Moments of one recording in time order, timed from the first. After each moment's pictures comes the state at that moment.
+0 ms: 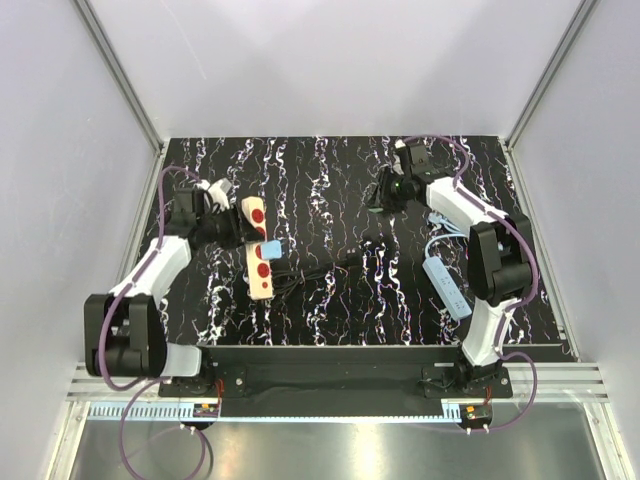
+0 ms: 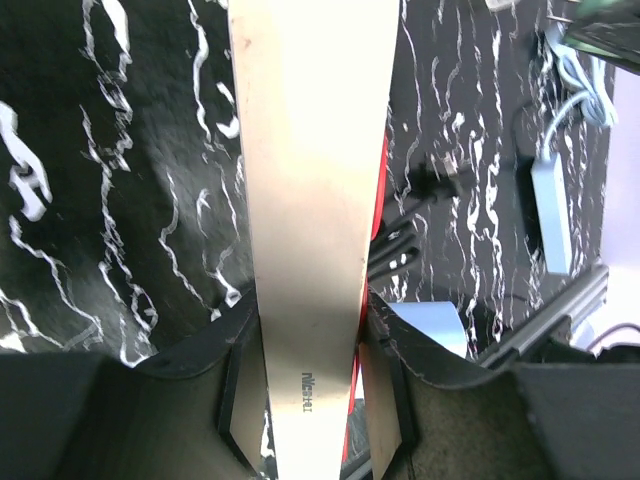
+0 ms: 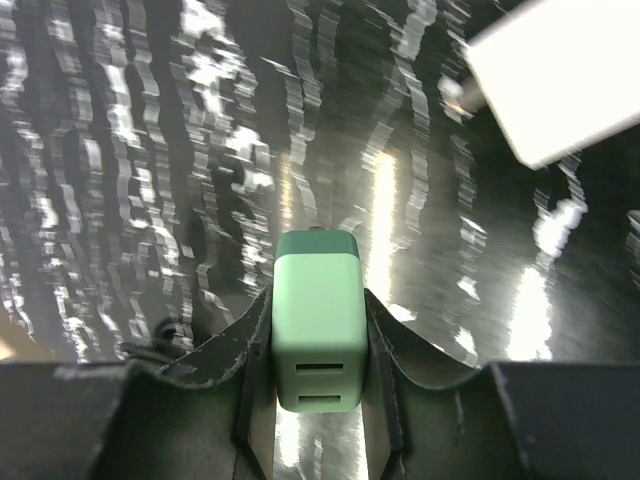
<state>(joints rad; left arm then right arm) -0.03 1.38 0.88 -0.32 0.63 -0.36 0.30 1.90 1.47 -0.43 -0.28 0.50</state>
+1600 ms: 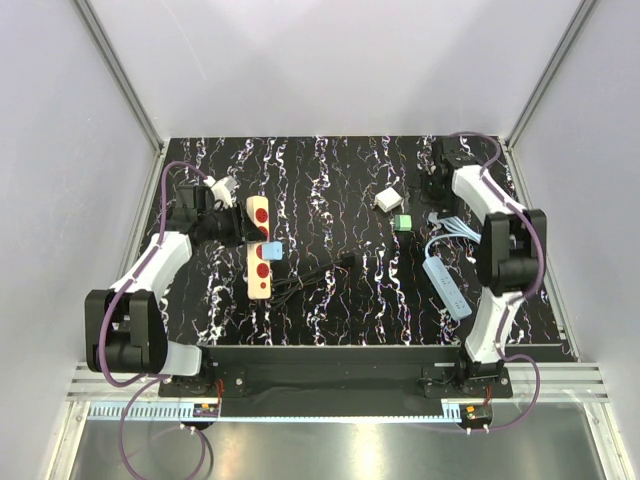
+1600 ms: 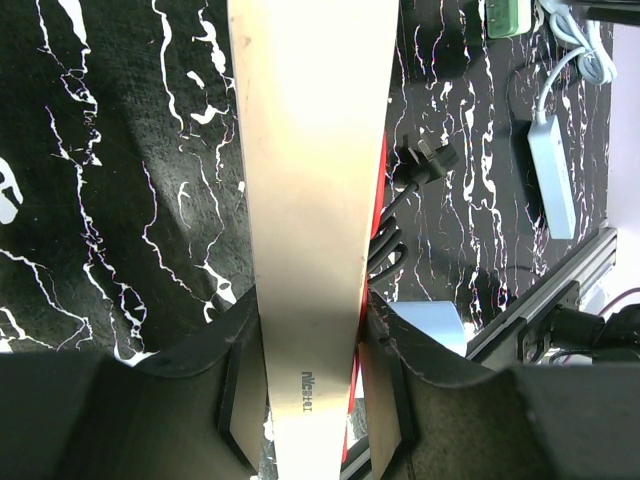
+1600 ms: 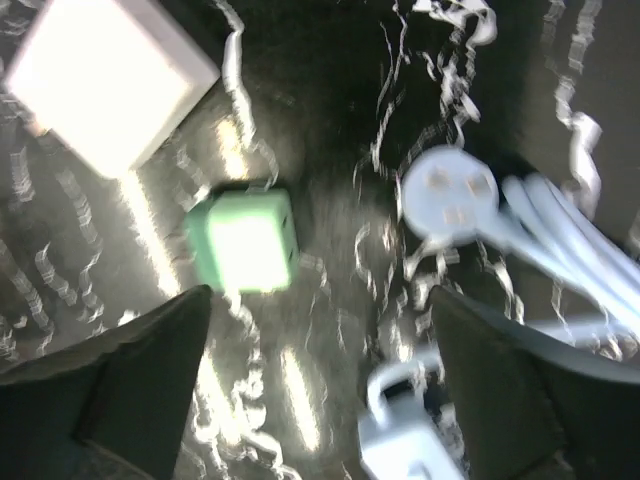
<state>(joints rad) -0.03 1.38 0.90 -0.36 0.67 -0.29 0.10 1.99 1.58 -0.73 -0.03 0.27</state>
